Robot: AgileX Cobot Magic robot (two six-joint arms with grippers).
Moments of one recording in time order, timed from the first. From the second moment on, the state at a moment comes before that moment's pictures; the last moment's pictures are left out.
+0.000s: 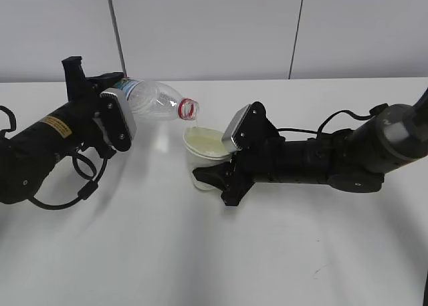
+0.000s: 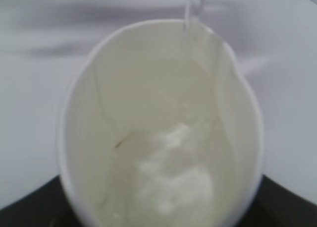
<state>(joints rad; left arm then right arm) -0.26 2.05 -0.83 0.18 -1.08 1.30 0.31 2.17 -1.05 -0.95 -0.79 0.30</state>
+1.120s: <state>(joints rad) -0.28 2.05 -0.80 0.20 -1.06 0.19 0.31 2.17 -1.05 -0.72 -0.84 0.20</state>
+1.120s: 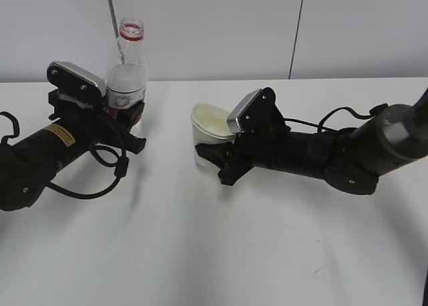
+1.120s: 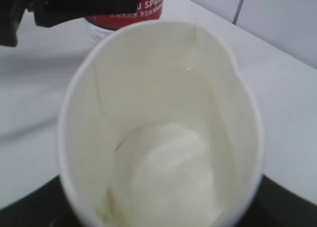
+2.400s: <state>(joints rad) -0.28 2.15 -0.80 0.40 -1.10 -0.10 0.26 2.17 -1.05 -0.41 -0.72 0.06</state>
